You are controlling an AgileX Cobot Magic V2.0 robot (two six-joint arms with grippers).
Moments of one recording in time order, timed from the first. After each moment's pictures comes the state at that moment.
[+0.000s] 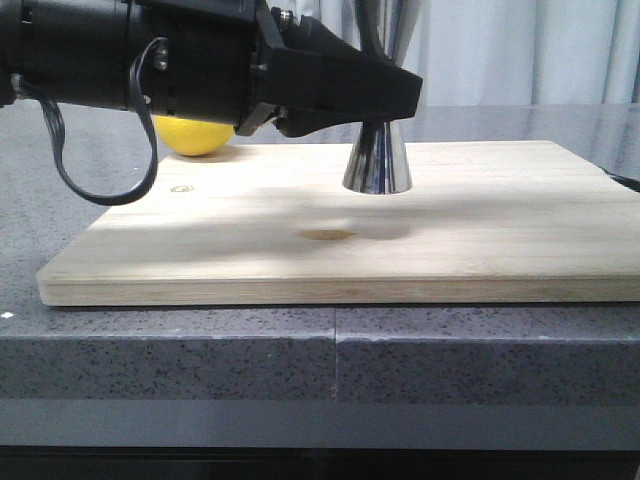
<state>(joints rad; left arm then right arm) -0.57 1.69 -0.89 1.15 -0.89 -0.83 0.74 1.09 -0.92 -1.18 0.30 0.14</state>
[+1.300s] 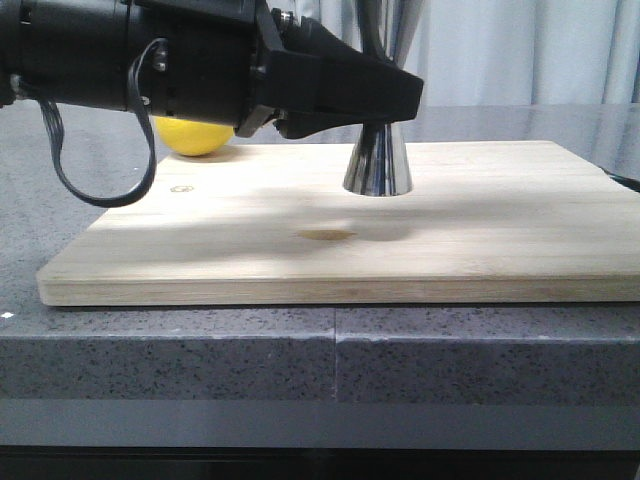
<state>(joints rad) -0.57 1.69 -0.89 1.16 -0.90 -0.83 0.74 1.11 -0.92 -1.28 0.30 0.13</state>
